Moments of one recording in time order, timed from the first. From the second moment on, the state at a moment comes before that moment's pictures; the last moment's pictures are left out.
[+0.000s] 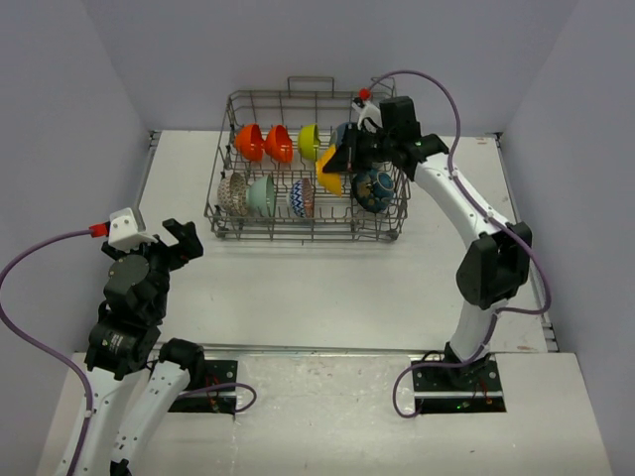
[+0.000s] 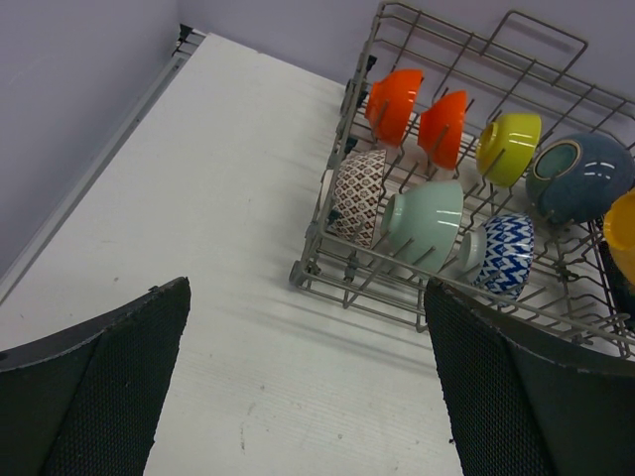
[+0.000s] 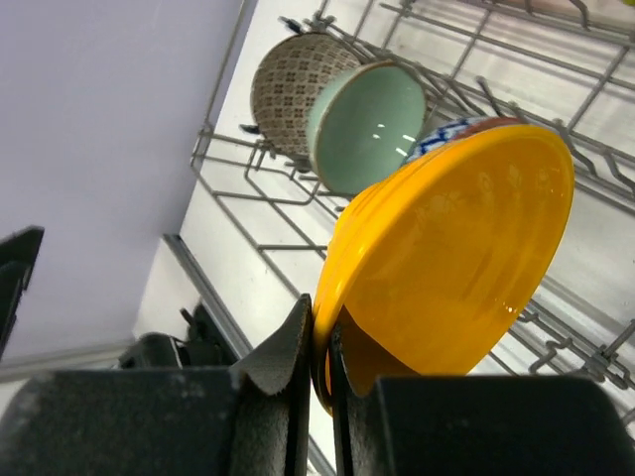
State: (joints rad) left arm -0.27 0.41 0.79 -0.53 -0.44 -0.36; right arm 0.38 1.88 1.79 -0.53 -0.65 0.52
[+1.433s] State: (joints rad) left arm -0.21 0.29 0.87 -0.80 -0.97 -0.63; right arm 1.36 2.31 1.95 -0.75 0.43 -0.05
